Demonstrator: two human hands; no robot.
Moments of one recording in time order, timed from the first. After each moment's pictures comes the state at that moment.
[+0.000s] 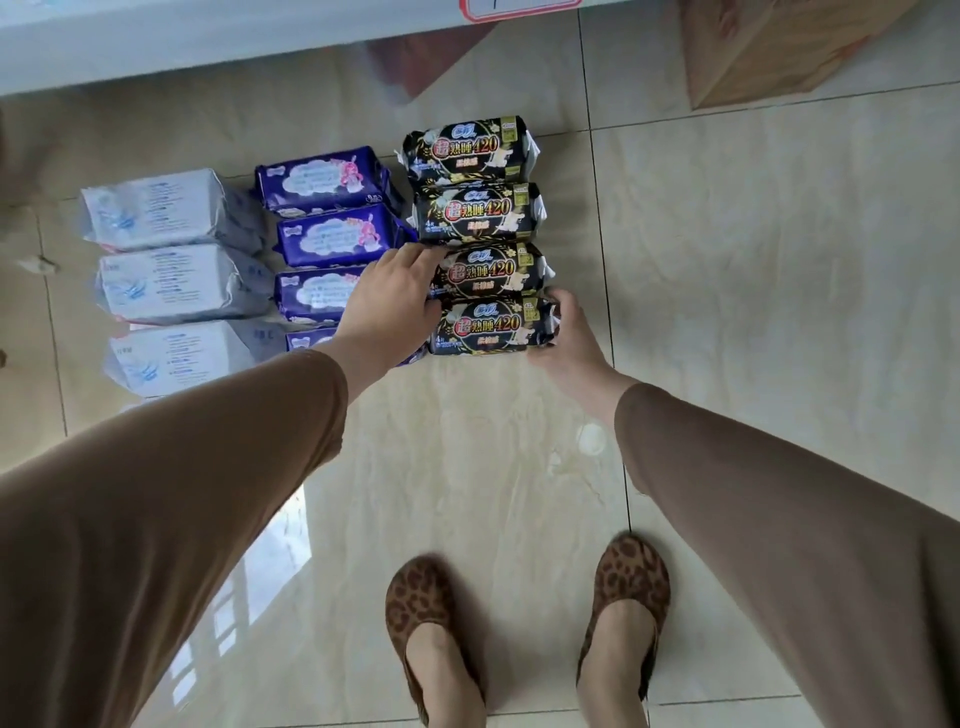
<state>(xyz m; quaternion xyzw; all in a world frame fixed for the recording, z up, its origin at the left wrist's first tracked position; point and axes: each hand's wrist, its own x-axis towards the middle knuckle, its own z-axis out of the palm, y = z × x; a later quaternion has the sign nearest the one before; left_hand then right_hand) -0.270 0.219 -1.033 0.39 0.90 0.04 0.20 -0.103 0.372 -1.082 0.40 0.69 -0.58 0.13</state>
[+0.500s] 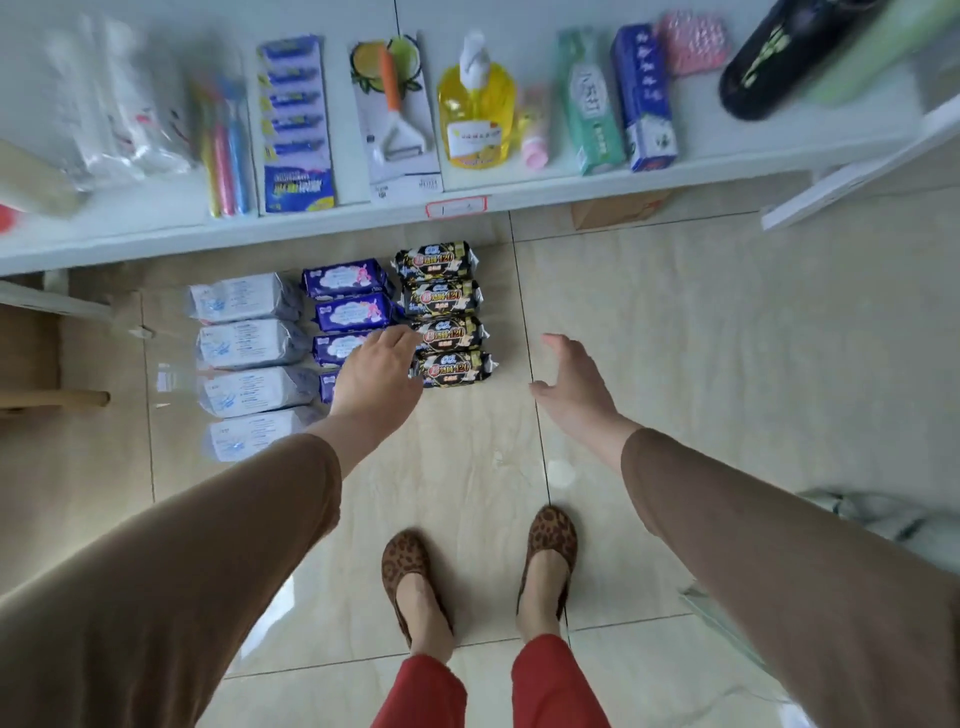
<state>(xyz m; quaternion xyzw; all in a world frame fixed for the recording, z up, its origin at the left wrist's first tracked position) -0.200 0.220 -0.800 0.36 0.90 0.04 0.23 -0.041 0.413 -0.817 0.38 0.81 -0.42 0.16</state>
